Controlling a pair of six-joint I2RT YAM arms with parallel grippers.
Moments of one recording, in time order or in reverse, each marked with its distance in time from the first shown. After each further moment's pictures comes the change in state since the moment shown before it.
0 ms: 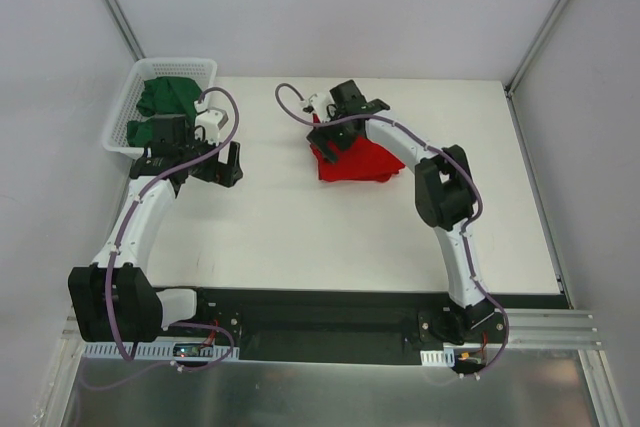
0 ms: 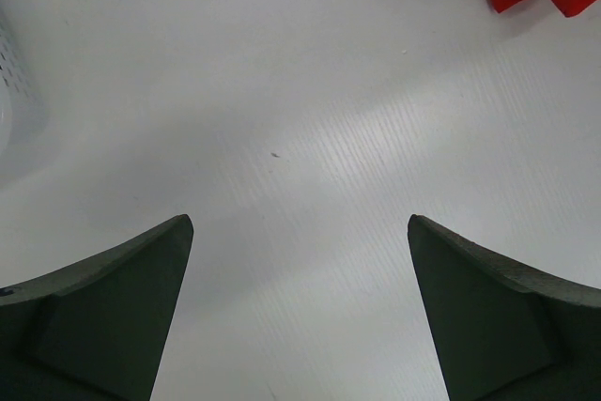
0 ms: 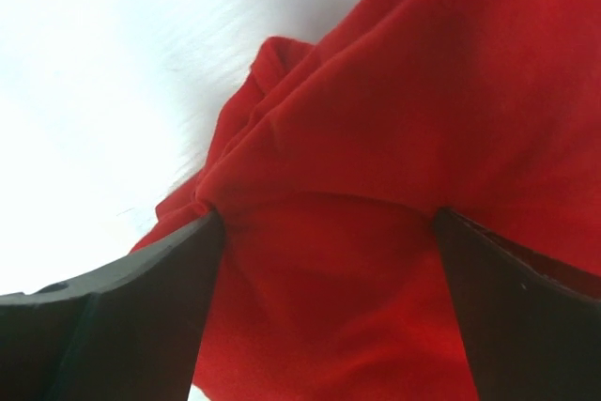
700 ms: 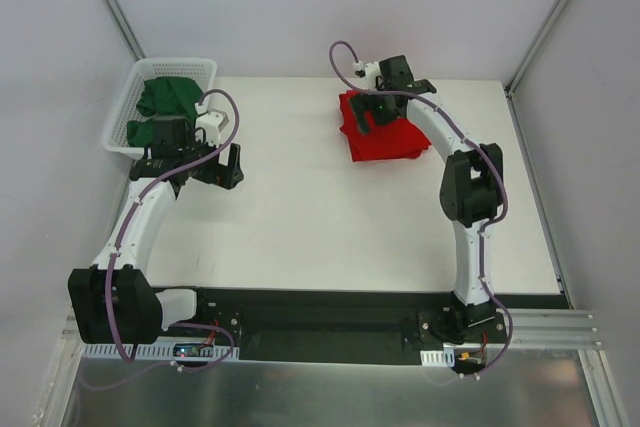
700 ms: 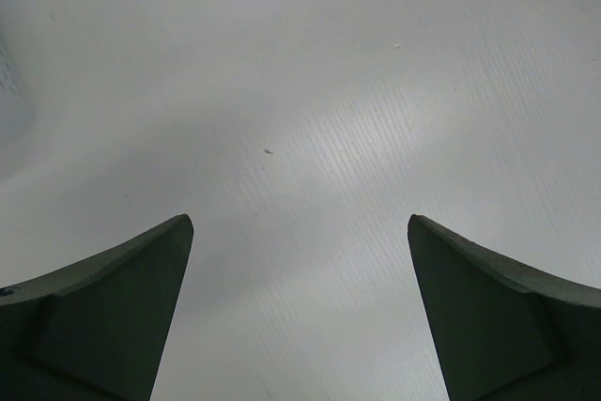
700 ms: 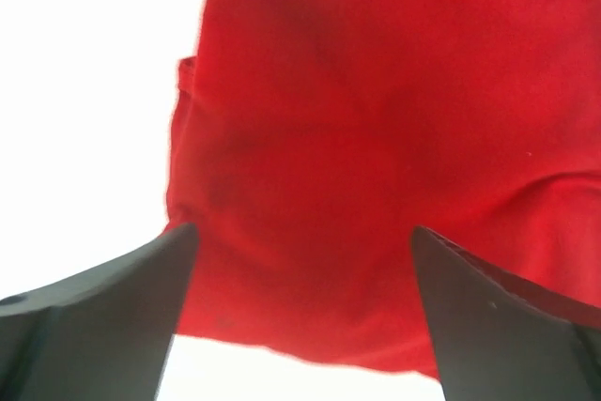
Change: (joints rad) left arm 0.000 -0.013 -0.018 -0.002 0.011 0.001; right arm -0.214 -0.071 0.021 -0.024 0.076 0.200
